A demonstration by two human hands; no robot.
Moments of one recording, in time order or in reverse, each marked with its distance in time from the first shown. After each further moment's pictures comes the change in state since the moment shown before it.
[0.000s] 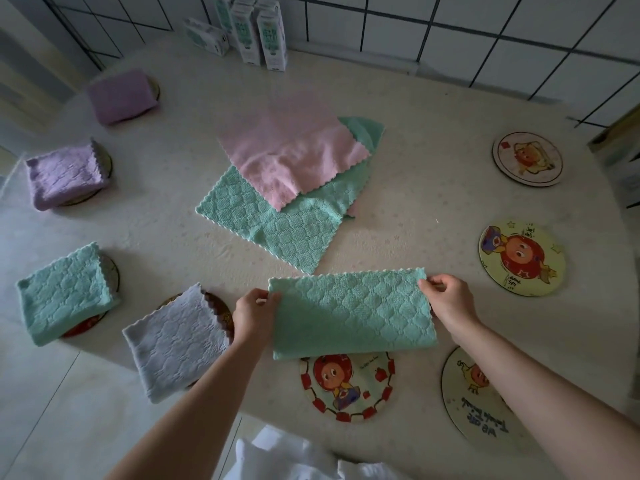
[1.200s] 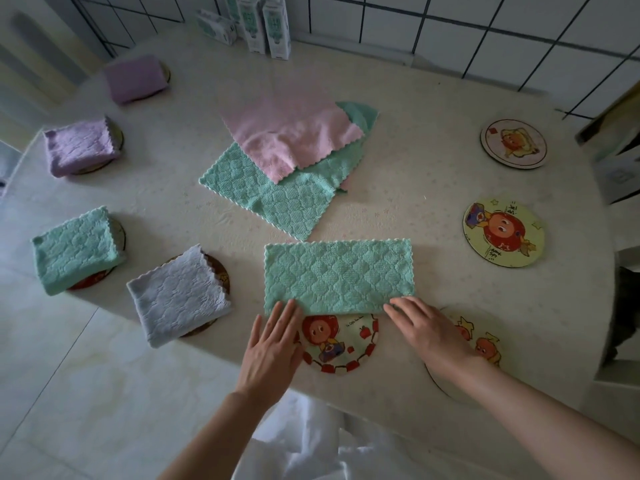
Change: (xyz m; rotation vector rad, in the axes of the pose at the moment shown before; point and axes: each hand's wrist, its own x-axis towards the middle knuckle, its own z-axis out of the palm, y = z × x) left_hand -0.109 -0.099 0.013 0.849 -0.104 0.846; right_hand -0.089 0.072 -0.021 -0.955 -0.234 -1.004
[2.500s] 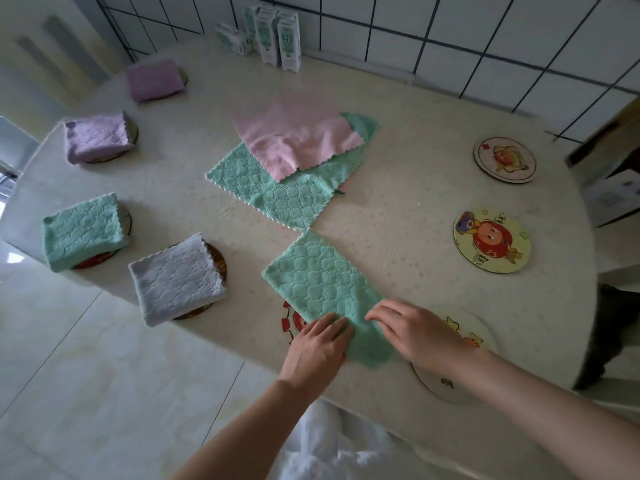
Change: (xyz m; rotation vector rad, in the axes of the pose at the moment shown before) left_hand 0.013 0.088 0.008 -0.039 0.235 0.302; right_hand -0.007 -0.015 -0.052 0.330 0.083 -0.234
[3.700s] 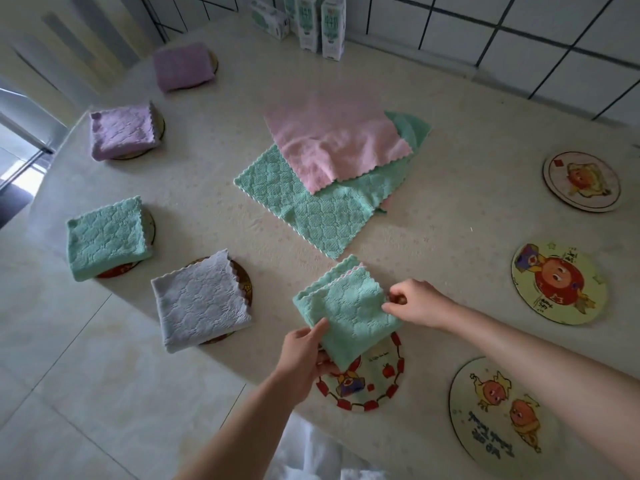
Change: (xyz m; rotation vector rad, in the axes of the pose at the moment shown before) left_hand 0.044 -0.060 -0.048 -1.630 0.013 -1.443; right_hand 0.139 0.058 0.004 0.269 -0.397 0.506
